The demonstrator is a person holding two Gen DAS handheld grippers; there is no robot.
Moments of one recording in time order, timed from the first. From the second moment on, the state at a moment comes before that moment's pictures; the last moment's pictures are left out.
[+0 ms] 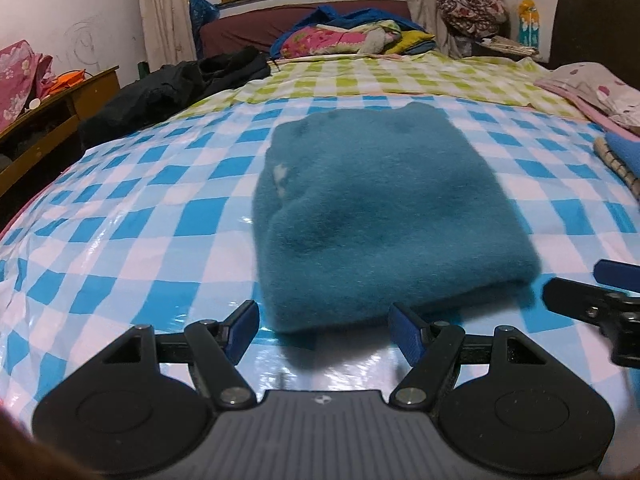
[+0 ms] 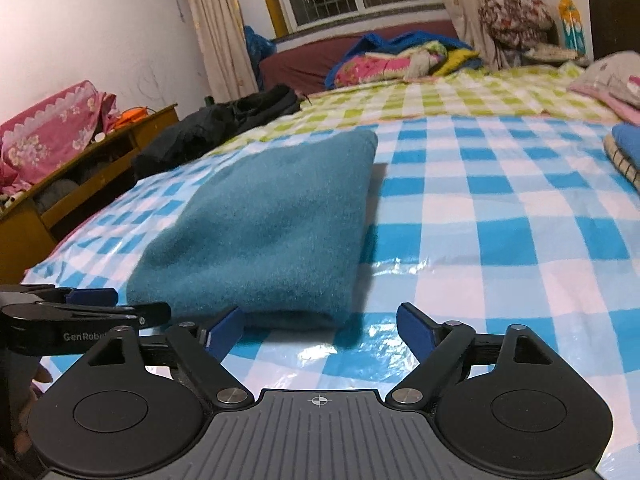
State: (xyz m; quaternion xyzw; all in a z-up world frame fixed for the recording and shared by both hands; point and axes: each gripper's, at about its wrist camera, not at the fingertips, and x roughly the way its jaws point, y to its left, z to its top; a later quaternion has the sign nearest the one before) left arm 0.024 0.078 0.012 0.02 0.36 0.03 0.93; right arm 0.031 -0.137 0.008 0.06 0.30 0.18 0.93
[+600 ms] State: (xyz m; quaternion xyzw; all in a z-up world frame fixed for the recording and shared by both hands) left arm 0.007 0.076 0.007 0.02 0.36 0.03 0.93; right arm 0.032 -0.132 0.003 0.03 0.30 0.16 0.94
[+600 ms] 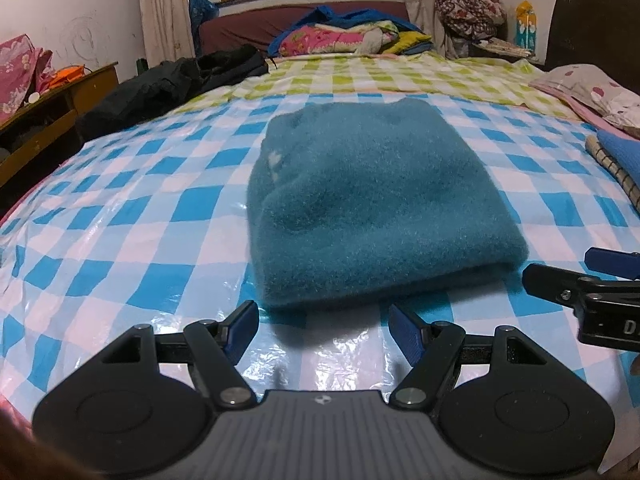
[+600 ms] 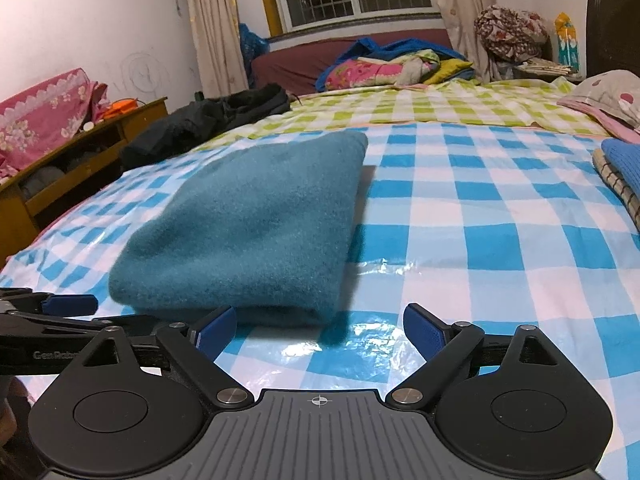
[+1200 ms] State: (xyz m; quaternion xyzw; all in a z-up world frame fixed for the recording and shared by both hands) left arm -0.008 0.071 -0.004 0.02 0.32 -0.01 0.95; right arm 0.016 -0.120 0.002 0.01 0.31 0.10 0.94
